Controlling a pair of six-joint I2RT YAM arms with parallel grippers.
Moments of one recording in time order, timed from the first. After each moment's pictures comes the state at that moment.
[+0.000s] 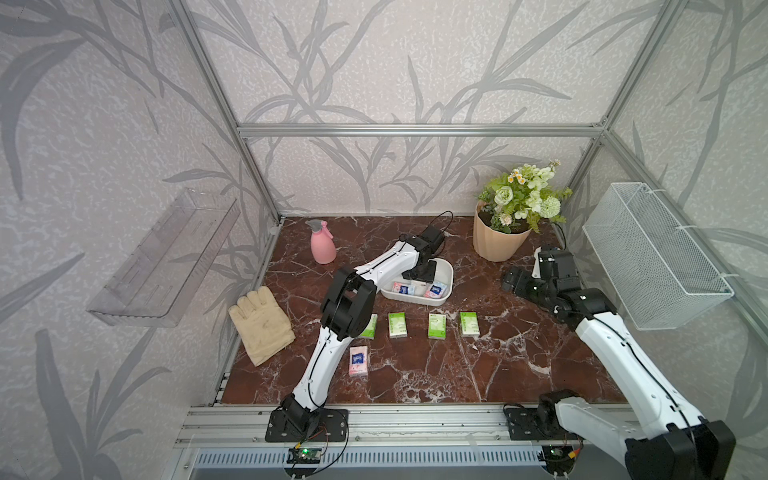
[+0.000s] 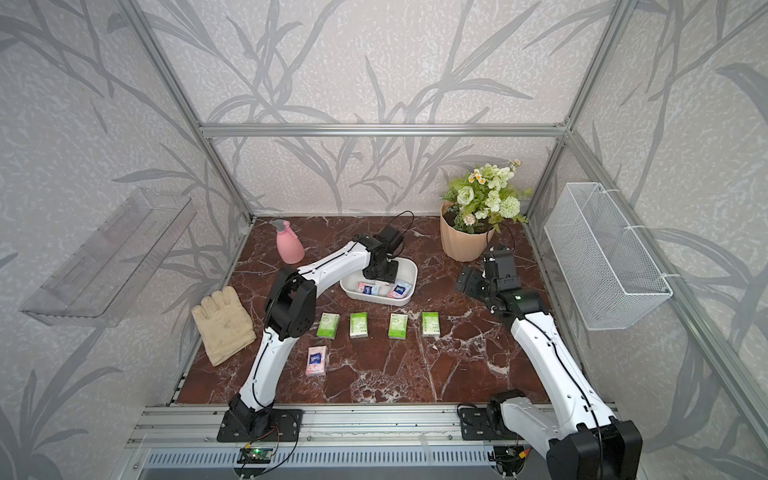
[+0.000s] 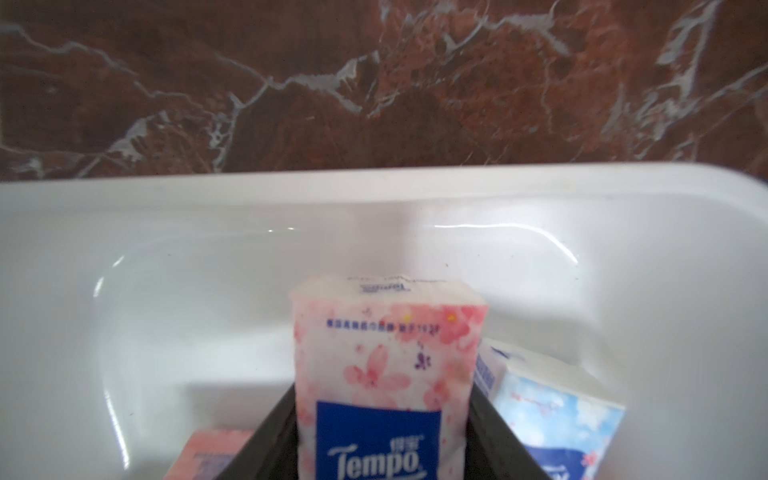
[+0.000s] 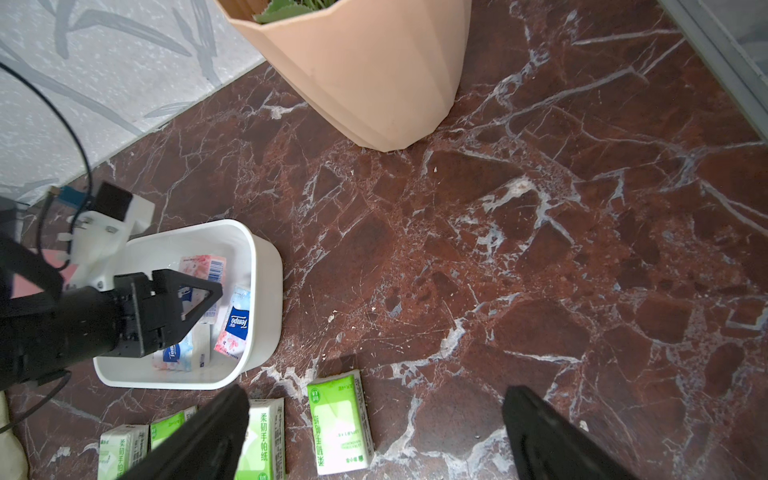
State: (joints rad) left arm -0.65 2.29 1.99 -0.94 -0.11 -0.42; right arm 0.17 1.06 0.95 -0.69 0.02 0.55
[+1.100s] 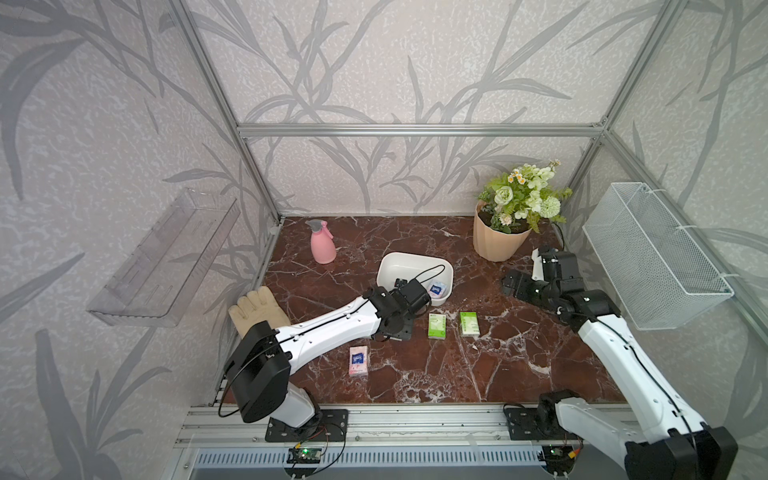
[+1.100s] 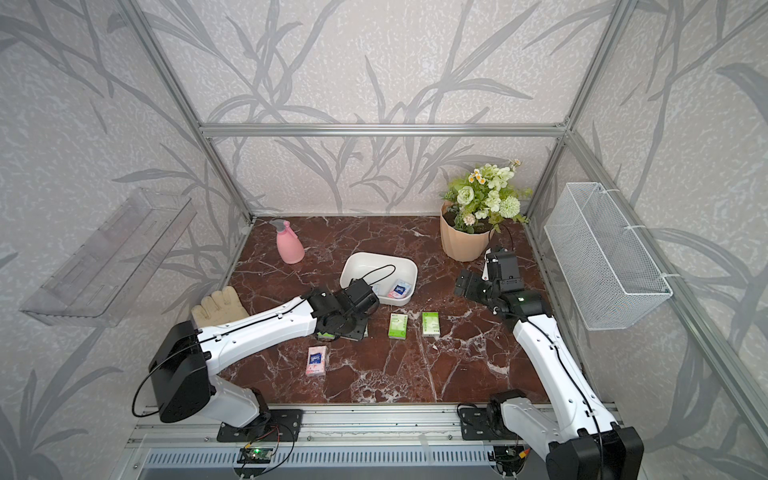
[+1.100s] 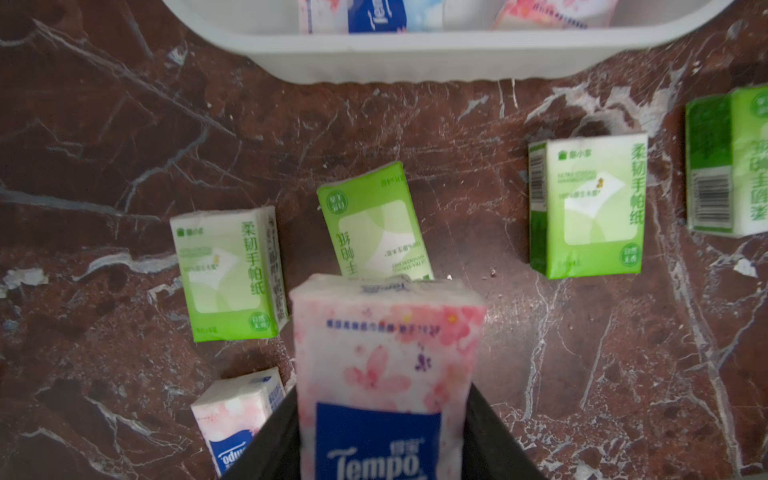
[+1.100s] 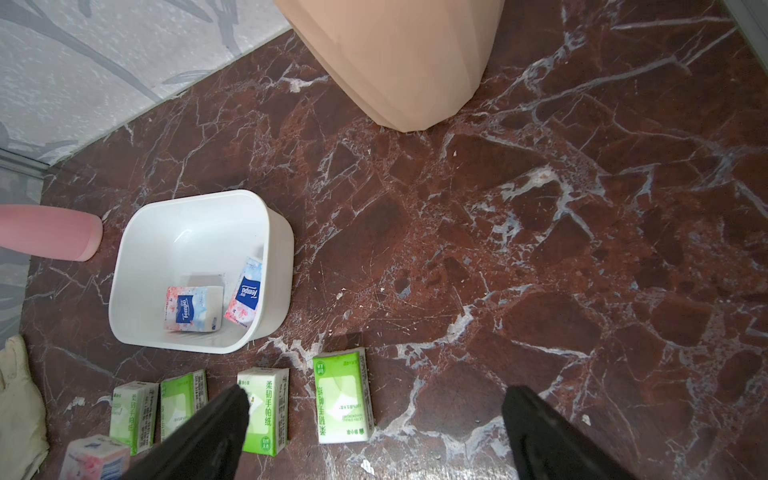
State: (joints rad) left arm -0.92 1.52 1.10 -0.92 -0.22 -0.71; right arm 0.15 1.04 0.95 -0.73 -0.06 0.48
